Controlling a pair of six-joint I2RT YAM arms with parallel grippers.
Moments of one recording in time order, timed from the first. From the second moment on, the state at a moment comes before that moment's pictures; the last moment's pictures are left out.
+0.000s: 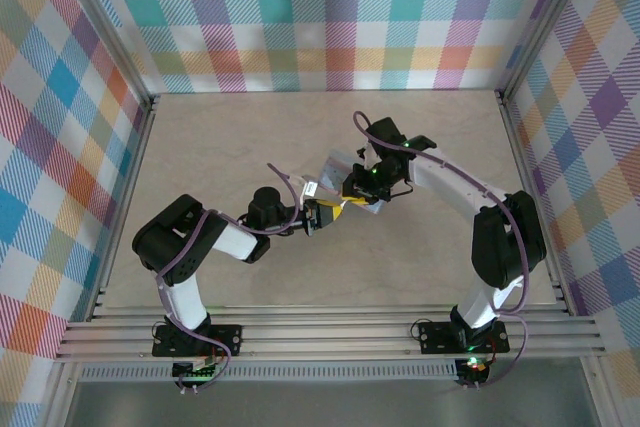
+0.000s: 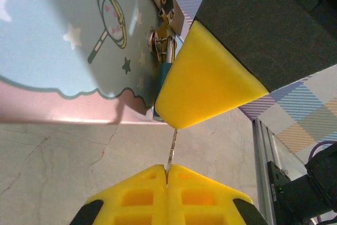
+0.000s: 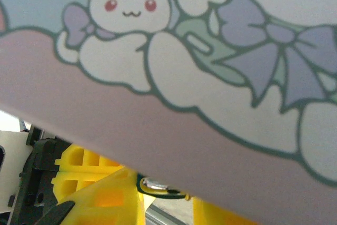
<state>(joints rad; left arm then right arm) -0.60 1.80 0.55 1.10 0.64 -0.56 0.51 1.70 1.34 -0.83 -0.49 0.63</state>
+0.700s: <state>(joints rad) -0.60 1.82 0.55 1.10 0.64 -0.58 0.51 1.69 1.33 -0.82 -0.51 0.63</state>
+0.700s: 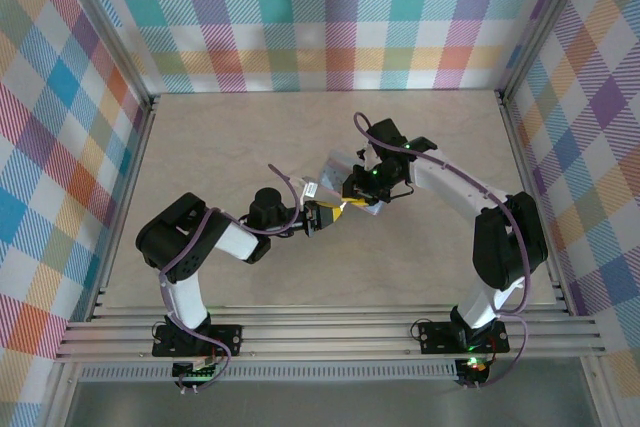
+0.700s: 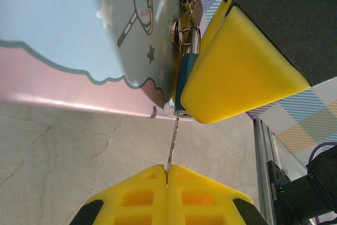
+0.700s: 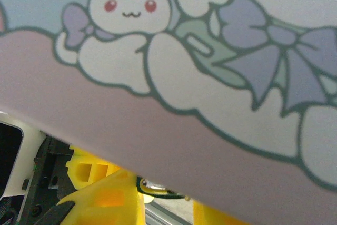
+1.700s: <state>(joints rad) -0.60 1.81 0.54 1.10 0.64 -0.60 0.50 1.69 1.31 -0.80 -0.52 0.63</state>
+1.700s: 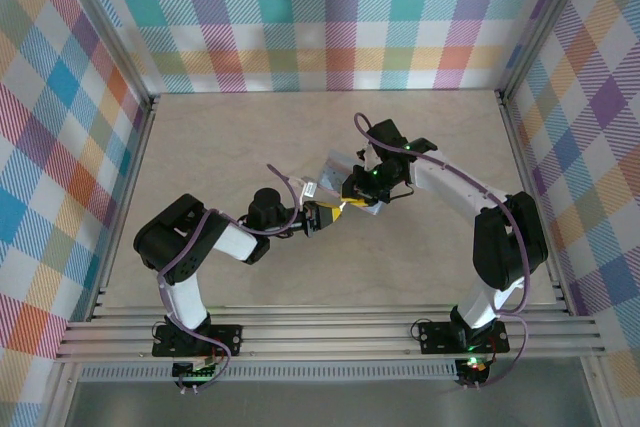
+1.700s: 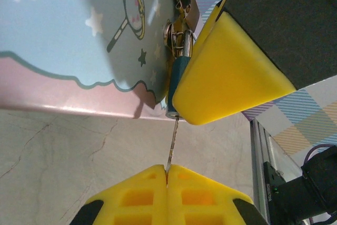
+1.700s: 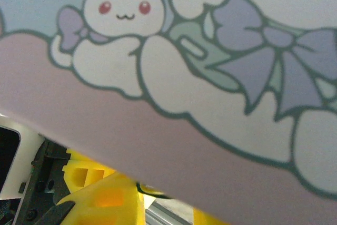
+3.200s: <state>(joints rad) -0.64 1.80 0.54 1.09 0.58 -0.68 0.49 1.68 1.24 -0.71 -0.56 0.67</state>
